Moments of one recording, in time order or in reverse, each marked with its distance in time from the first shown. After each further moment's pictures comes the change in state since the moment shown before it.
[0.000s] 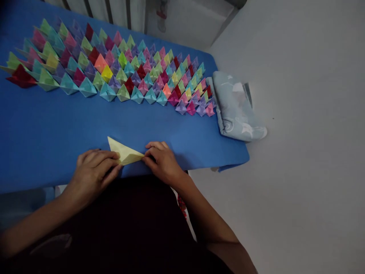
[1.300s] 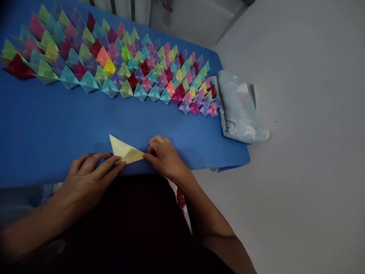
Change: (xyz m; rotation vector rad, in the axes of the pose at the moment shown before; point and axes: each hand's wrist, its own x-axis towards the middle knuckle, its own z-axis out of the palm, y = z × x) left_hand -0.019 0.007 -0.016 0.166 -0.191 0.111; right_hand 0.023 -0.006 -0.009 -0.046 -0.148 0.159
